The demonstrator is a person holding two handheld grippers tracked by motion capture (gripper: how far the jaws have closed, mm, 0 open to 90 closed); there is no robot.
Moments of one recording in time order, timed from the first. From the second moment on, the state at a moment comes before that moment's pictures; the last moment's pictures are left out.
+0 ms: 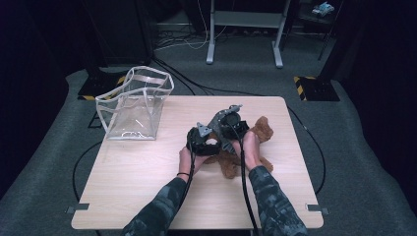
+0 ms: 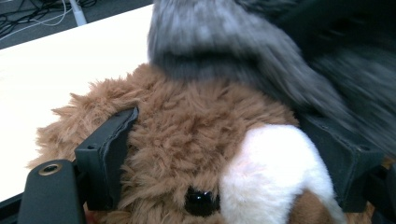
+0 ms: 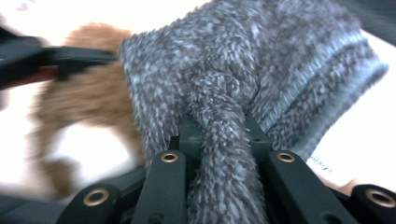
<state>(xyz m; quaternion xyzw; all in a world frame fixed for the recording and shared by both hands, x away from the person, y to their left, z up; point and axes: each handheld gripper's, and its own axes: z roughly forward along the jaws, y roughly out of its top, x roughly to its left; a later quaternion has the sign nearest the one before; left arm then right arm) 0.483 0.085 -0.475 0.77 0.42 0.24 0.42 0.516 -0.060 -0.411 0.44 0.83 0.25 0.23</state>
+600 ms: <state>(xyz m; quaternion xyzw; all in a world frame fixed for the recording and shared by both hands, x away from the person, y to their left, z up) 0.482 0.084 -0.476 0.77 0.42 0.24 0.42 0.519 -0.047 -0.402 0.42 0.85 0.25 0.20</state>
